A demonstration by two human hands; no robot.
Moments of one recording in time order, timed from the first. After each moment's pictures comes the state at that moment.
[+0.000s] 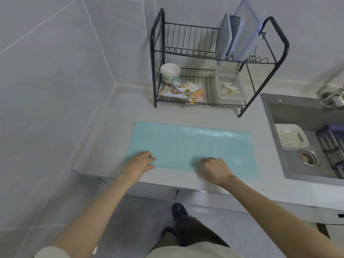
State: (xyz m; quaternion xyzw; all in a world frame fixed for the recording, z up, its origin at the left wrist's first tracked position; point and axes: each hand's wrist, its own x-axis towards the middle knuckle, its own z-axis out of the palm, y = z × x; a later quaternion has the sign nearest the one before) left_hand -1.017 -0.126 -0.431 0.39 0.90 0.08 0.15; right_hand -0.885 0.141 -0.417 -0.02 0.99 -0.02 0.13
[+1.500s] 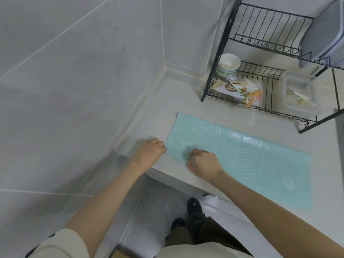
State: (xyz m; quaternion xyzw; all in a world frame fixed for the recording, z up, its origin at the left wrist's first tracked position) left_hand -1.057 -0.210 -0.445 0.41 0.91 0.00 0.02; right_hand -0.986 0.016 -0.432 -0.12 0.98 -0.05 0.15
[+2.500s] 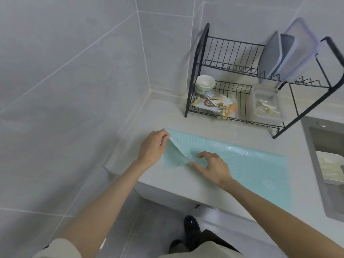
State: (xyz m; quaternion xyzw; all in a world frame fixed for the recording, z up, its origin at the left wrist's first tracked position) left_hand -1.065 -0.139 -0.366 0.21 0.93 0.30 -0.02; right_hand -0.961 0.072 -0.394 0.12 0.96 -0.26 0.08
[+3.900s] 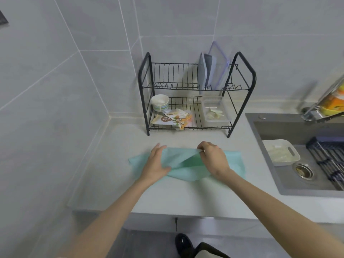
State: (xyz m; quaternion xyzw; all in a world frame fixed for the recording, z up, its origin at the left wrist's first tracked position) left_hand -1.035 -0.029 -0.379 0.27 0.87 0.38 0.15; right_hand -0.938 0.172 -0.340 0.19 0.95 -0.22 -0.09
